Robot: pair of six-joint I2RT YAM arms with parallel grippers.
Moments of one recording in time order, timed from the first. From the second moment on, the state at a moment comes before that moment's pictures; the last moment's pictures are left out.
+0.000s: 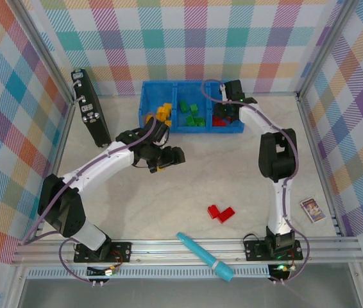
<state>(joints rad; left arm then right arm) -0.61 1.55 1.30 -0.83 0.25 -0.79 0.27 2.20 1.86 -0.51 0.02 0.07</state>
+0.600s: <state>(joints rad) -0.61 1.51 1.35 -0.82 0.01 -0.63 0.63 1.11 0.82 -0.57 -0.08 0.31</state>
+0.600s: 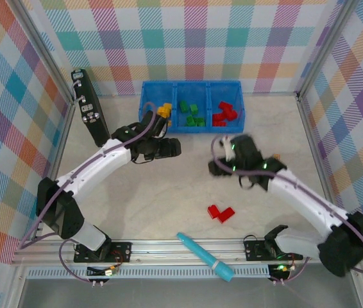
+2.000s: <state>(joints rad) -0.62 1.53 2.05 -1.37 -0.14 -0.37 1.12 1.43 0.70 -0.62 0.20 0.67</state>
